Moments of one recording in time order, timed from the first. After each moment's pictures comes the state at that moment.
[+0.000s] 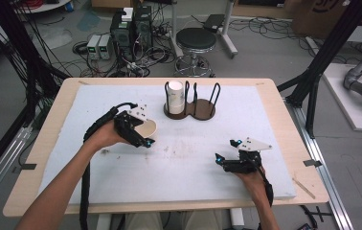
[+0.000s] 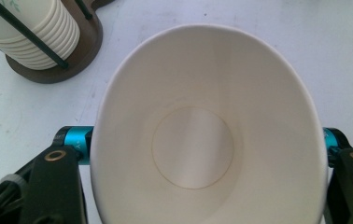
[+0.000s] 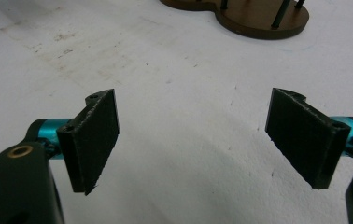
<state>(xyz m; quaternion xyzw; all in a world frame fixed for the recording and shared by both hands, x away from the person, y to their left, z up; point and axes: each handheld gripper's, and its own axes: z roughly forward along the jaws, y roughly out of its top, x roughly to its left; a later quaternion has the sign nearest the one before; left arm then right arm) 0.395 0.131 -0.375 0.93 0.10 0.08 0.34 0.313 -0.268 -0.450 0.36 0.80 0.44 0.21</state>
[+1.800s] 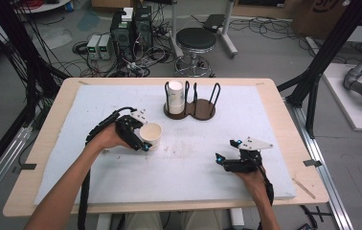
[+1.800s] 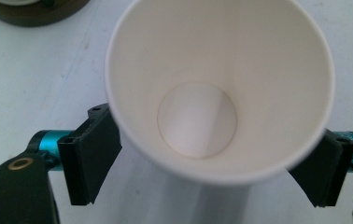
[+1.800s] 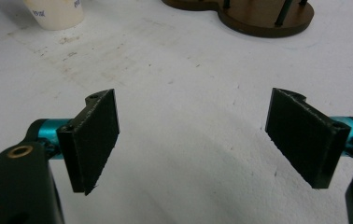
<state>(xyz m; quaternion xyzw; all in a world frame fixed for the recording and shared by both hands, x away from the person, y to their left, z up) 0.408 0.147 -0.414 0.93 0.15 0.06 0.33 0.315 -0.271 -0.450 0.36 0.80 0.44 0.20</state>
